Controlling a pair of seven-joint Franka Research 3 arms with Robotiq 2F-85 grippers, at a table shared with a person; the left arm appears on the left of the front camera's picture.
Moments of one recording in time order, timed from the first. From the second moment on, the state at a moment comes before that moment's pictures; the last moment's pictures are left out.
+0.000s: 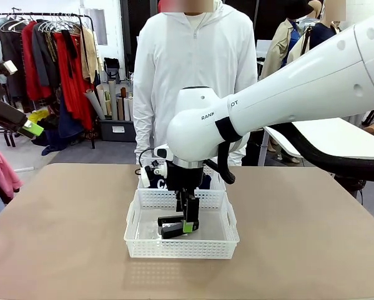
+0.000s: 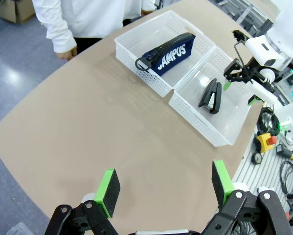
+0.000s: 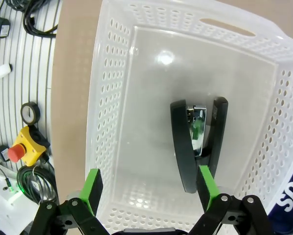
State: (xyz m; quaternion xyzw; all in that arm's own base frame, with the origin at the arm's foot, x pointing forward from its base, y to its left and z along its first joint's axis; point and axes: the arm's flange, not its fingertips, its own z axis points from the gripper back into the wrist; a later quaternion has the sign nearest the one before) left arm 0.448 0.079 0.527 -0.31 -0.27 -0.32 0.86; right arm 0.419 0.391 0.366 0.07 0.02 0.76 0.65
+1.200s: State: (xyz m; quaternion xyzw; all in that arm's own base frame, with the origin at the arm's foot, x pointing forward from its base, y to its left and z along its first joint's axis) left arm 0.447 0.079 0.527 -0.31 -0.27 -0.32 0.86; right arm 0.453 0.333 0.410 0.13 -0.01 0.65 0.75
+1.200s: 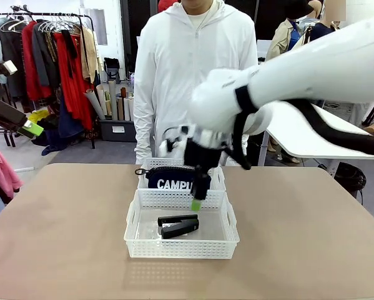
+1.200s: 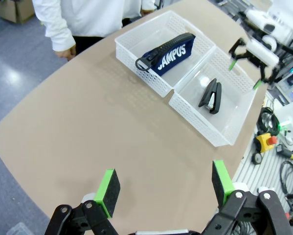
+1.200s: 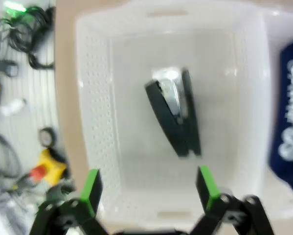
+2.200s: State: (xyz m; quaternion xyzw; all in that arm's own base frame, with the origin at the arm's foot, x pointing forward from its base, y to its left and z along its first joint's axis) left arm 0.447 0.079 0.527 -0.31 -0.27 -0.32 0.86; right arm 0.453 0.001 0.504 0.37 -0.10 0.34 0.86
